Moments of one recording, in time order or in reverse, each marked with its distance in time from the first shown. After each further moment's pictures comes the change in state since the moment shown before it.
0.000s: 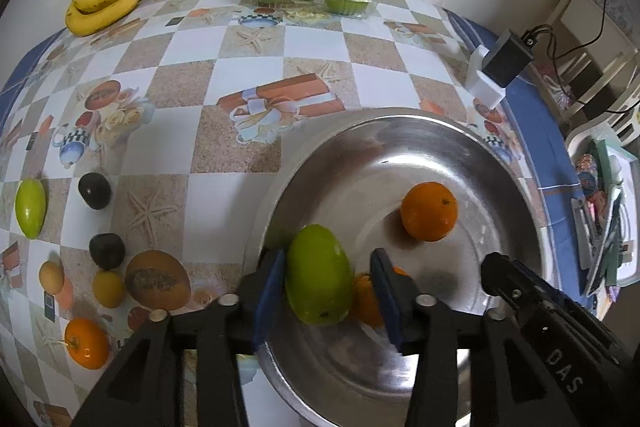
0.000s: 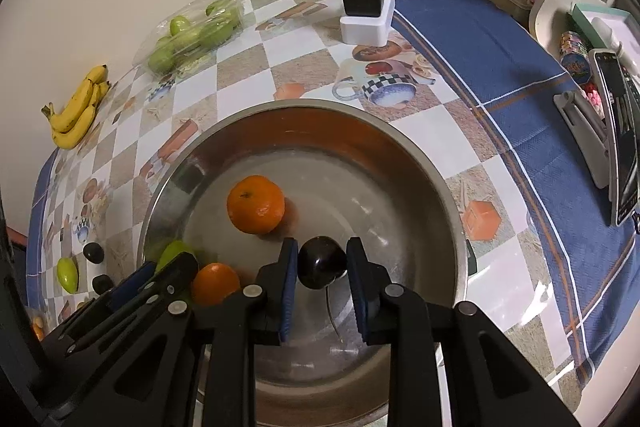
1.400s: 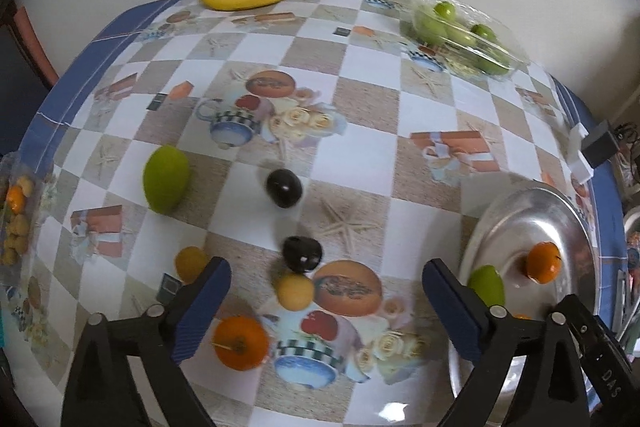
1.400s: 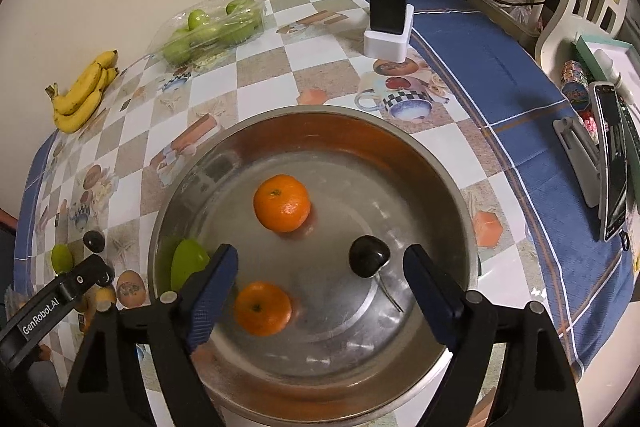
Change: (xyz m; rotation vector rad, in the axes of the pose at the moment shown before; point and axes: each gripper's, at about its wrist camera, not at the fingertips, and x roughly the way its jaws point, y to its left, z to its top) left arm -0.041 0.108 0.000 -0.231 -0.060 0.236; right arm -0.007 0.029 -0.004 -0.080 -0.022 -0.050
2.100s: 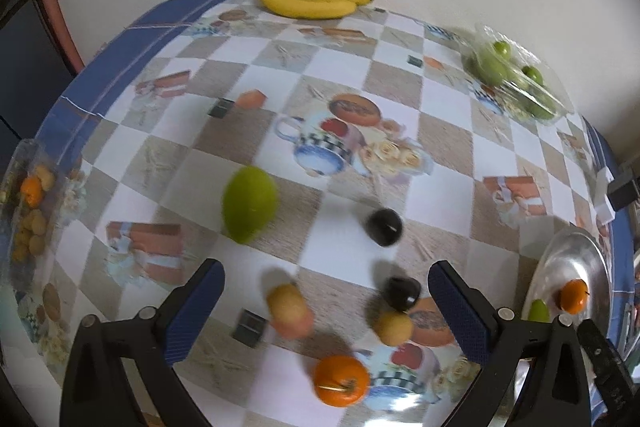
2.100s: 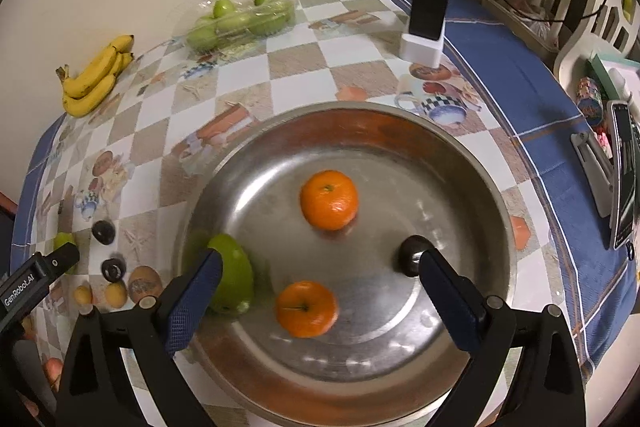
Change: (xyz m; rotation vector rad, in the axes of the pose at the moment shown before) left arm 0.000 0.071 0.017 -0.079 -0.047 0.041; right arm 0.000 0.034 -0.002 -0.037 -0.024 0.018
